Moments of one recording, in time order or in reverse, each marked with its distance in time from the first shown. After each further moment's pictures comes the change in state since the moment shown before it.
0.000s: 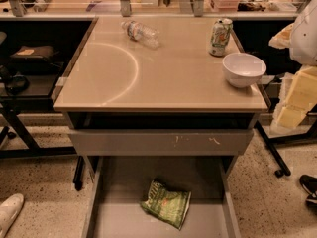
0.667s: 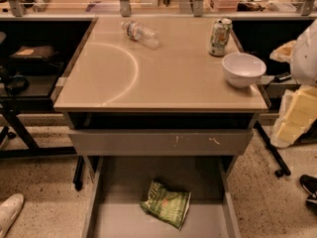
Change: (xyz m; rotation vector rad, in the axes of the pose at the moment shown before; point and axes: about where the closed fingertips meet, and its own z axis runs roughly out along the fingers) arm 0.010 0.008 0.023 0.008 -0.032 0.001
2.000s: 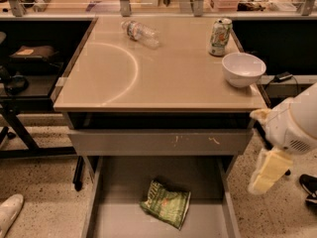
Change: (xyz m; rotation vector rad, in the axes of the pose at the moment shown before) arm 0.041 0.056 0.121 -0.126 -0.081 0.064
